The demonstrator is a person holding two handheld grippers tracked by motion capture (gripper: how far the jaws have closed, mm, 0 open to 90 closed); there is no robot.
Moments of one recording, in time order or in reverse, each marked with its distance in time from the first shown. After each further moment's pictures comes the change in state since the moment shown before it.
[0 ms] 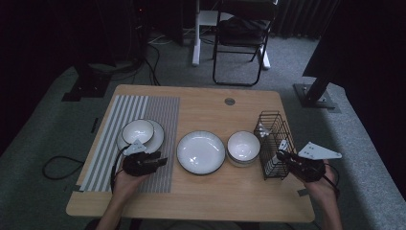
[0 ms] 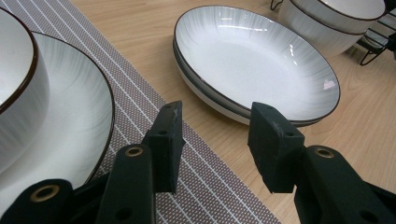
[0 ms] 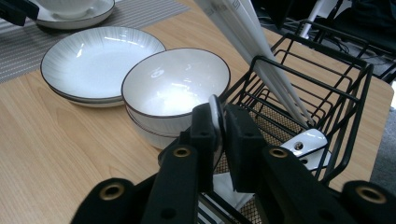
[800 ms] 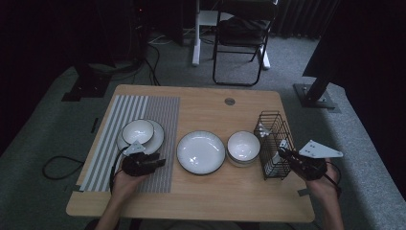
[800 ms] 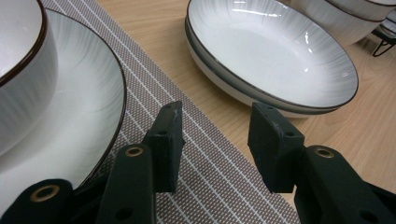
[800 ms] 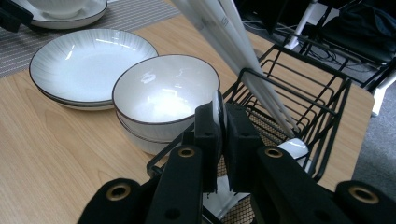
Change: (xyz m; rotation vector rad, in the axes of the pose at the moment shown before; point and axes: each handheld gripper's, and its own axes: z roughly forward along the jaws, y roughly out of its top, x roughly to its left) left arm 0.010 -0.009 0.004 0.034 0.005 -0.021; right arm -0.002 0.008 -0.004 -0.010 -0.035 -0.032
